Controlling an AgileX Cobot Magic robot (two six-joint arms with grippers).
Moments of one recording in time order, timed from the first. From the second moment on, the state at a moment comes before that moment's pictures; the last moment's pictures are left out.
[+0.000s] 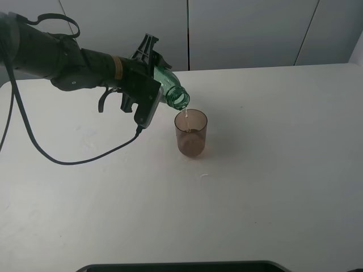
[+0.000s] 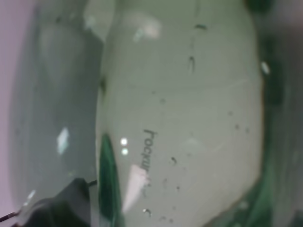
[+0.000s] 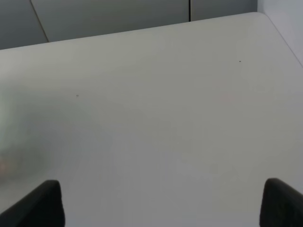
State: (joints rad) left arm -0.61 1.96 -1.07 0.73 -0.29 1.05; right arm -0.03 0.00 -0.51 -0.01 1.11 0.11
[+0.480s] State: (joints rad) left arm -0.61 1.96 -1.07 0.72 -0.29 1.08; right arm -0.03 0.00 -0.51 -0.01 1.11 0.11
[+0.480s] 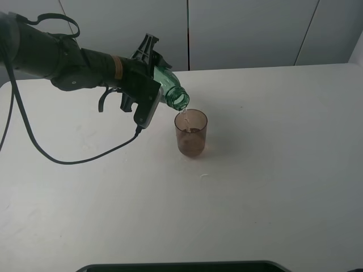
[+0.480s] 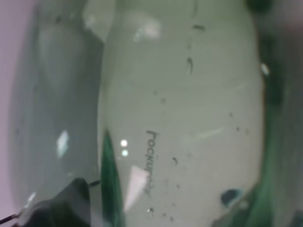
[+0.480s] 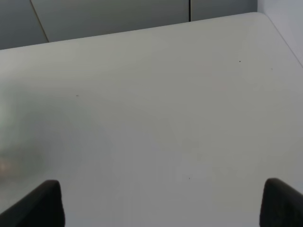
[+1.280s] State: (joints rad) left arm -0.61 1.96 -1.07 0.64 -0.29 1.18; right arm -0.03 0.00 -0.51 -0.01 1.11 0.11
